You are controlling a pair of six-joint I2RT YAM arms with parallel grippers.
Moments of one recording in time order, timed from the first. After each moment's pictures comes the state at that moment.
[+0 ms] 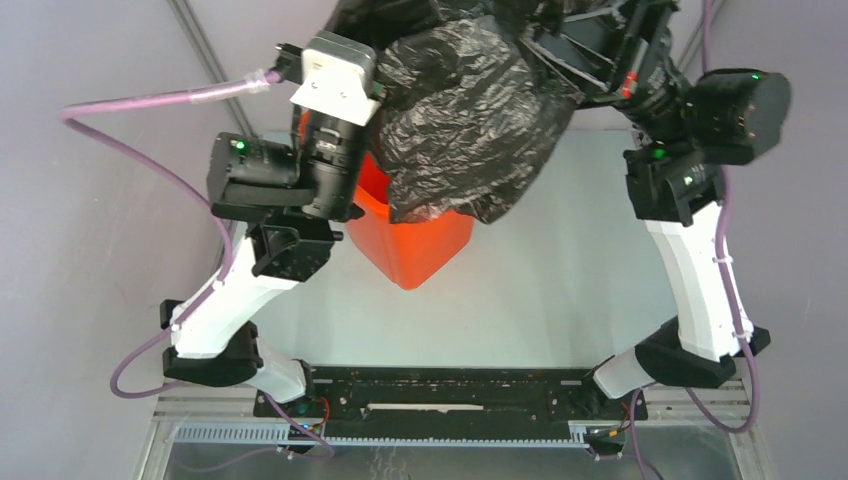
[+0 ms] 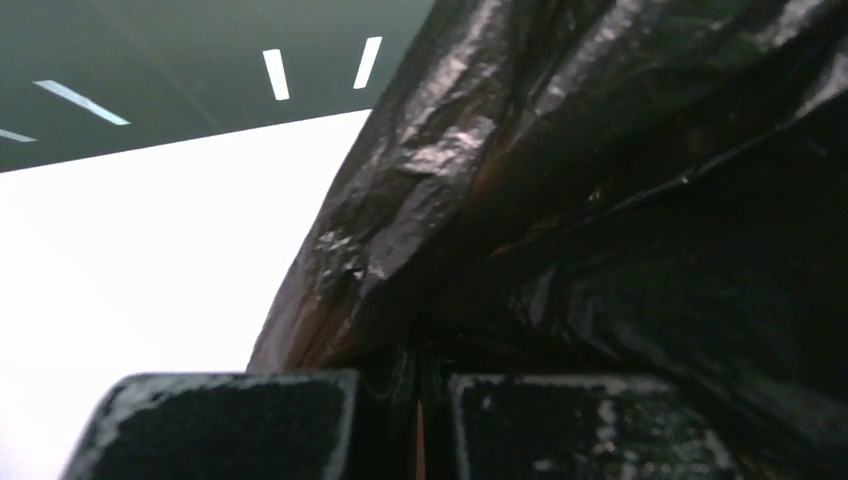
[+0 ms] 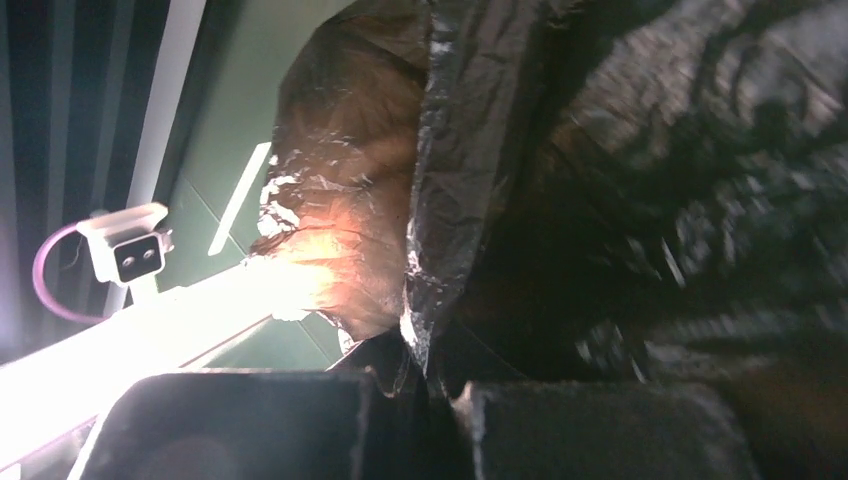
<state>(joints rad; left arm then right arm) -1.22 1.51 2.19 0.25 -0.49 0.85 0.57 1.48 2.28 0.21 -0.66 1.72</state>
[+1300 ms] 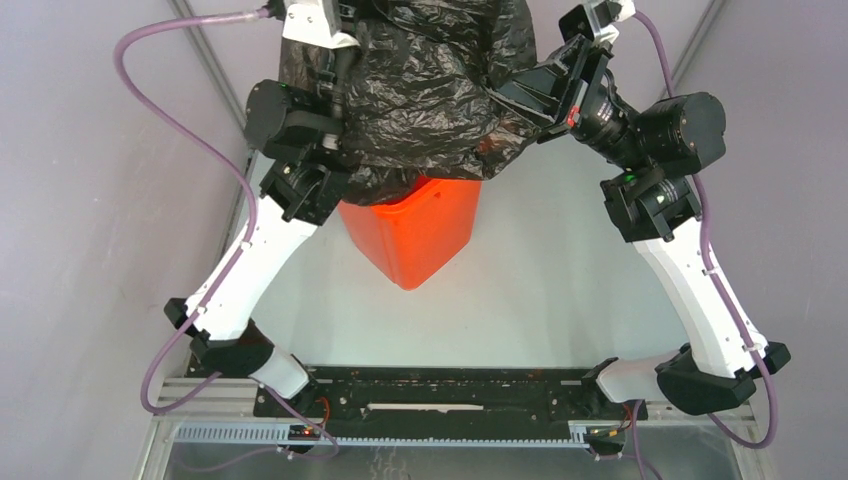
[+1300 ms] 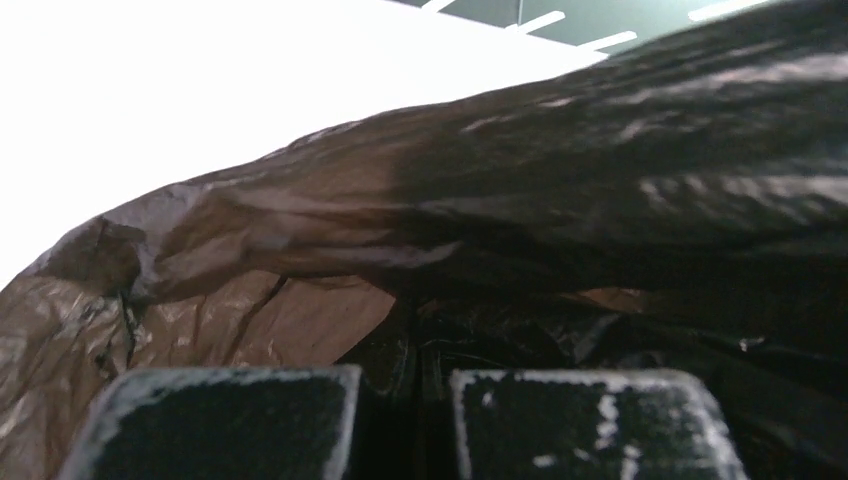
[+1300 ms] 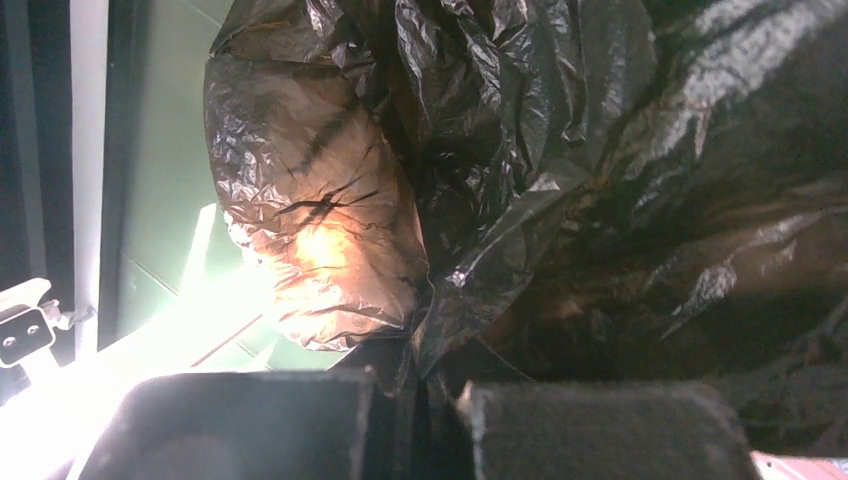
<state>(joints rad) -0.77 1.54 2.06 0.26 -0.27 0.18 0.58 1.34 1.87 0.19 -0.63 1.66</state>
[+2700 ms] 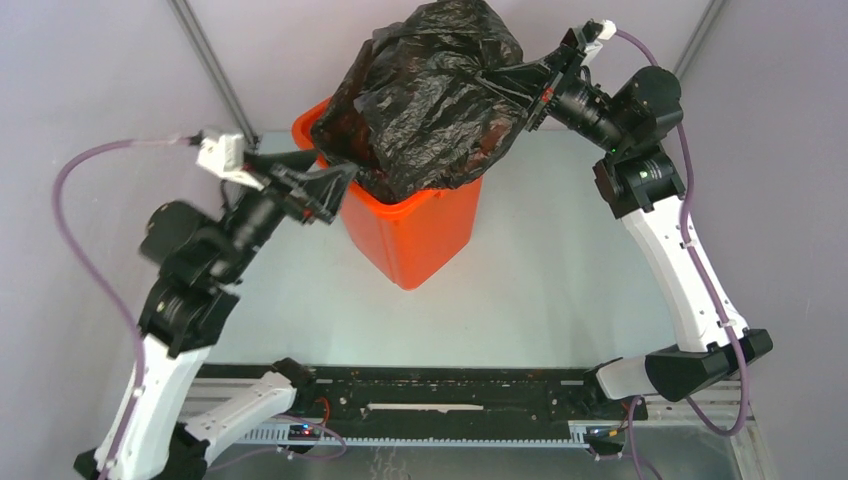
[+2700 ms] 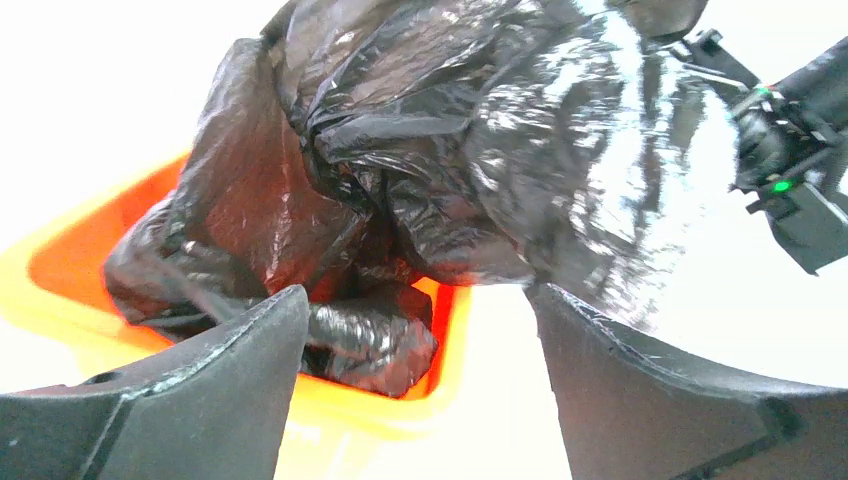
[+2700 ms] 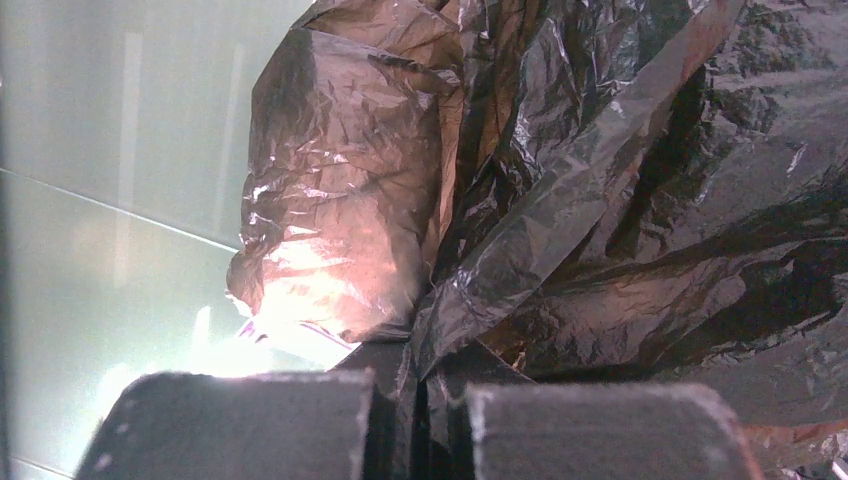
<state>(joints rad) -0.53 0.85 1.41 -0.34 0.06 -0.33 0.38 1.40 1.77 0.02 -0.65 1.61</state>
